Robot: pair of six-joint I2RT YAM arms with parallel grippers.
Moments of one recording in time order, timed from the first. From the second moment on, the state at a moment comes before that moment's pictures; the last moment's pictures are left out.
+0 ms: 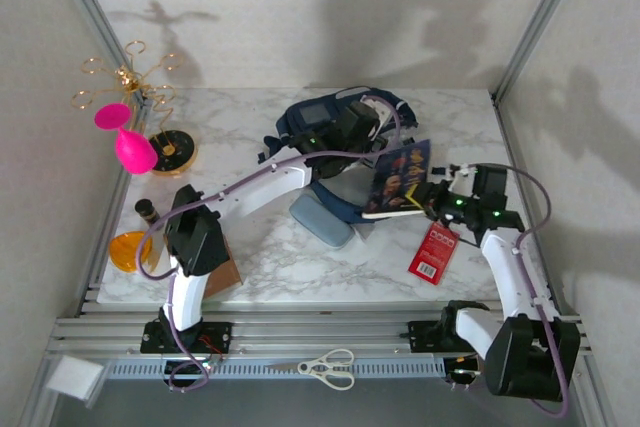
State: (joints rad) left arm -0.85 2.00 1.91 -0.49 -0.18 -0.19; right arm -0.03 1.04 0.68 -0.42 -0.85 0.73
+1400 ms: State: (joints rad) left arm -0.83 1.96 1.92 -0.48 -0.31 -0.19; right arm 0.29 1.83 1.03 -0.15 -0.44 0.63
